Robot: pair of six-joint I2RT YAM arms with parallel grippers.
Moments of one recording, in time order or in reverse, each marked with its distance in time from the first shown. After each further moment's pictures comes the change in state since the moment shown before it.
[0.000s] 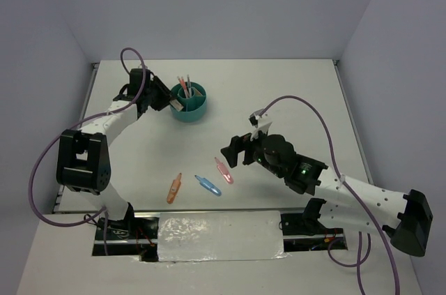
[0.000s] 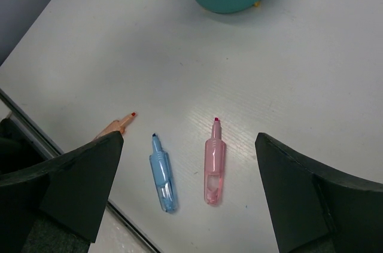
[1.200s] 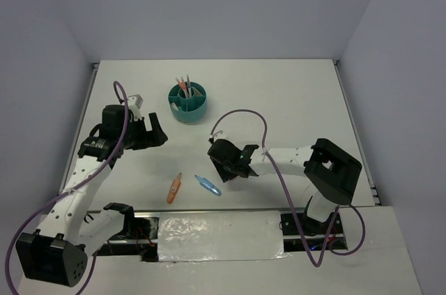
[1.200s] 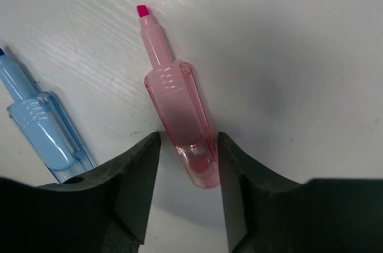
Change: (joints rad) left arm -0.013 -0.712 -0.320 -0.473 0.032 0.499; right arm 0.057 0.727 0.234 -0.286 -0.038 0.029
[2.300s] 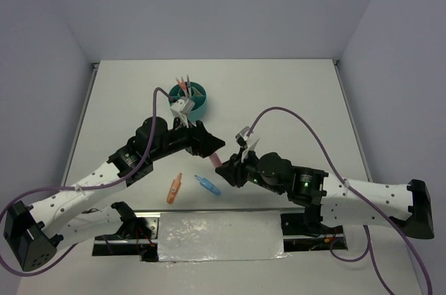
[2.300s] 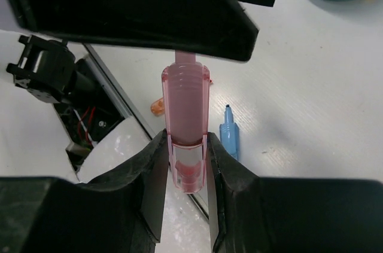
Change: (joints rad) left arm -0.616 0.026 -0.067 0.658 0.046 -0.241; right arm 0.216 -0.771 -0.216 0.268 0.037 -0.020
